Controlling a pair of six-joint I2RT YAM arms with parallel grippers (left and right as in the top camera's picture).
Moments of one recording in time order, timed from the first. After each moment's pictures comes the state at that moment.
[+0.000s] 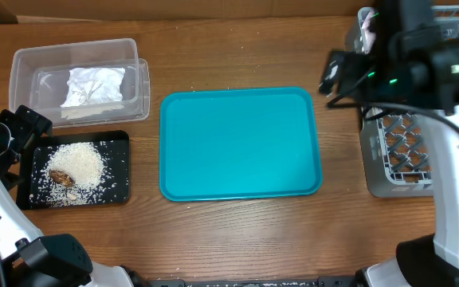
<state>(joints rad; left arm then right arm) 0.59 1.68 1.90 -1.69 0.09 -0.49 0.28 1.69 2.20 -1.64 0.02 0.48</state>
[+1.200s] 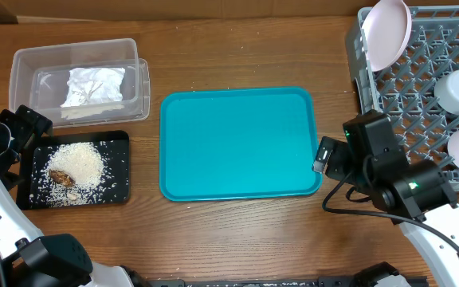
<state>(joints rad) 0.59 1.68 1.90 -1.69 0.10 -0.49 0.37 1.10 1.11 -1.10 0.14 0.64</state>
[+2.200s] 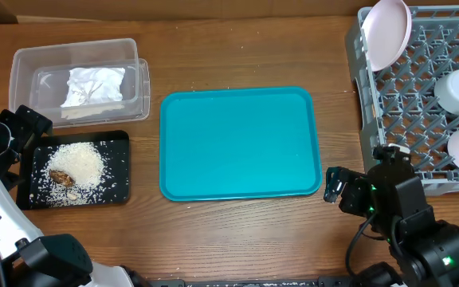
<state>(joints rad) 0.59 1.68 1.90 -1.69 0.10 -0.49 0.42 0.75 0.94 -1.07 0.16 0.64</state>
